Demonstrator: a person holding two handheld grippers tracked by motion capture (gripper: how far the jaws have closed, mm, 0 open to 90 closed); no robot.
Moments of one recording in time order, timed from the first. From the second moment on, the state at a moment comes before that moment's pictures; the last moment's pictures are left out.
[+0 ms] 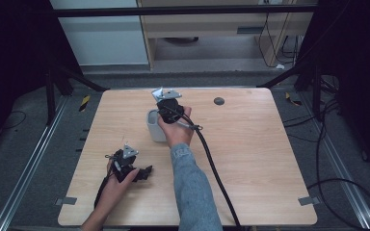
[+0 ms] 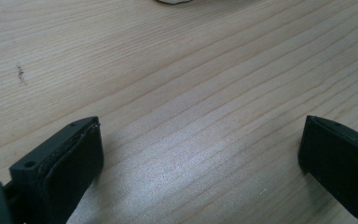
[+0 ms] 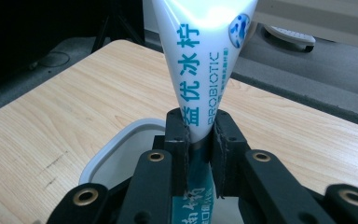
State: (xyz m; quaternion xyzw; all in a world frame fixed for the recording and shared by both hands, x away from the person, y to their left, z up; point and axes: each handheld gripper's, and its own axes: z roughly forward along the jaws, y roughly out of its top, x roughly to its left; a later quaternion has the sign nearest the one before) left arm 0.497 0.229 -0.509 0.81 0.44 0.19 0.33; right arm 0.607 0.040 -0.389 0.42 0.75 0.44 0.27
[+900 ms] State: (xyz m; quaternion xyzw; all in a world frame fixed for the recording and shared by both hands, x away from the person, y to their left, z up) left arm 0.497 0.229 -0.509 0.81 0.44 0.19 0.33; right arm 0.607 0.044 -0.395 0.42 0.76 0.42 0.27
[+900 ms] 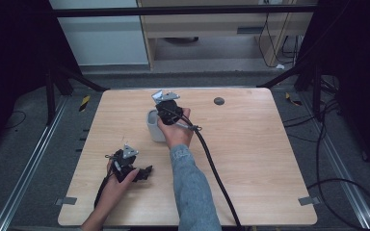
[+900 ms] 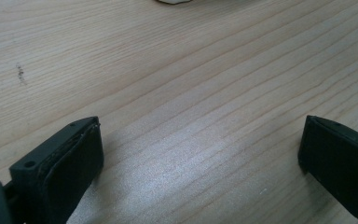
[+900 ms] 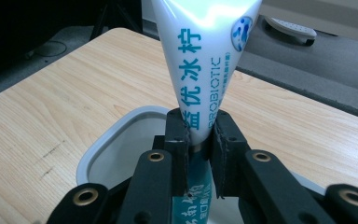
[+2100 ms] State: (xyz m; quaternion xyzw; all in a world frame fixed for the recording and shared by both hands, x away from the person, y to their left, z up) left arm 0.497 0.229 -0.509 0.81 0.44 0.19 0.33; right arm 0.609 0.047 -0.402 0.43 0.77 0.40 0.26
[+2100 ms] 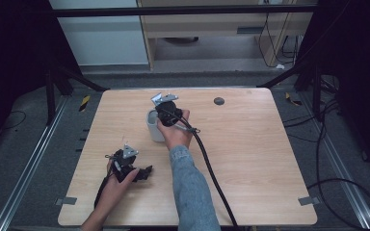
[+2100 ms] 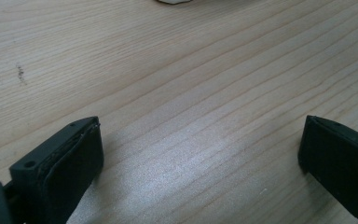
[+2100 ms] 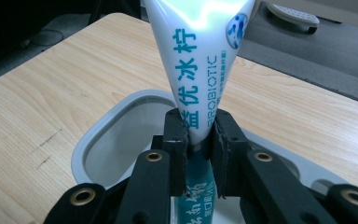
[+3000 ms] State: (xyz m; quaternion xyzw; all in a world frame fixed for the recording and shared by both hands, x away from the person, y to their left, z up) left arm 0.497 0.229 -0.509 0.81 0.44 0.19 0.33; right arm 0.607 0.043 -0.399 0.44 0.77 0.40 0.25
